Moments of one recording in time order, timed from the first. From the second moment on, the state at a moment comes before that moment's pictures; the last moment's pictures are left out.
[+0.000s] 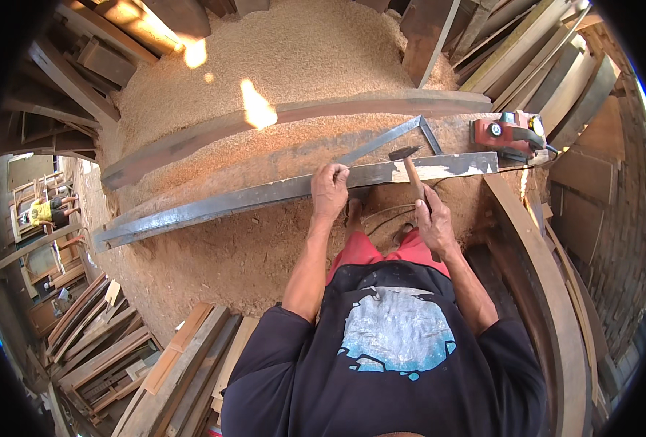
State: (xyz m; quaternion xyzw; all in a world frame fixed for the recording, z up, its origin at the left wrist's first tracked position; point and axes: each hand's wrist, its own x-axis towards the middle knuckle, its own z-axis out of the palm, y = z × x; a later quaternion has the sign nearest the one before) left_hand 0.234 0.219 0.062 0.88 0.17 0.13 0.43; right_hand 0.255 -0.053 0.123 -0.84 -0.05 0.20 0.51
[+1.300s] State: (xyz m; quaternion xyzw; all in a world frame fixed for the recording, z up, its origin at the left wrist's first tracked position) left_hand 0.228 0.239 0.051 0.93 0.05 0.04 0.36; right_hand 0.245 -0.013 0.138 -0.85 -0.18 0.15 0.48
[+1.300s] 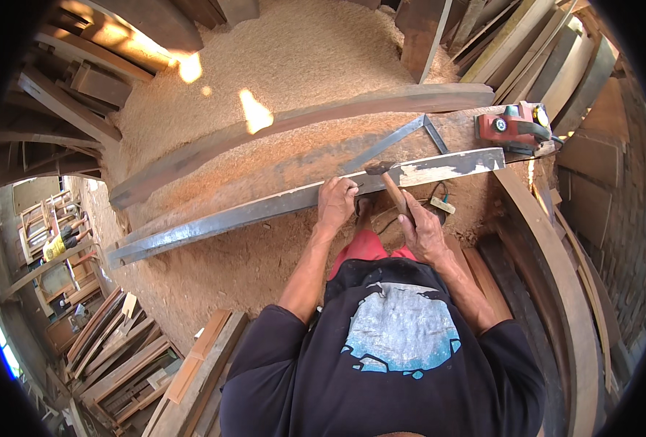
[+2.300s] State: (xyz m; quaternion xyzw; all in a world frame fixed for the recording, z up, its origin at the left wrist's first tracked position) left_hand 0.238 0.220 0.091 0.90 -0.03 -0.09 0.43; right_hand 0.251 -0.050 0.124 -0.86 0.02 0.20 0.47
